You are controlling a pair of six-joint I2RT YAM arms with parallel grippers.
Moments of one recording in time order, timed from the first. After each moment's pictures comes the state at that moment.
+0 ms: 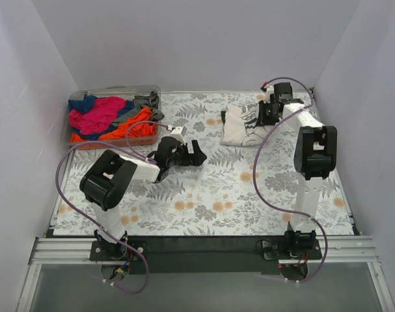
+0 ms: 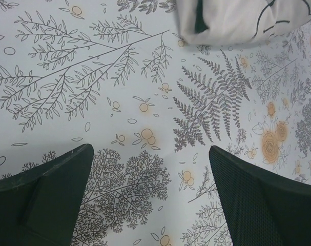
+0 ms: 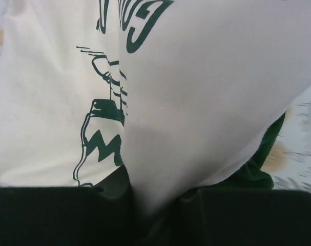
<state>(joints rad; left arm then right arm) -0.55 1.84 0.77 0.61 0.17 -0.52 0.09 2.15 1.69 -0.48 -0.30 -0.01</state>
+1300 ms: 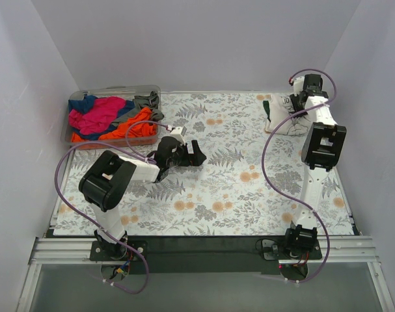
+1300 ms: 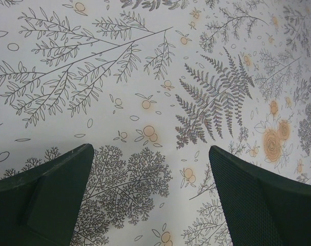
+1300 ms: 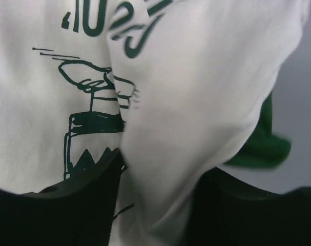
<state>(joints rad) -0.55 1.82 0.77 0.57 0.16 -0.52 -0.15 2.44 2.16 -0.60 0.08 -0.50</state>
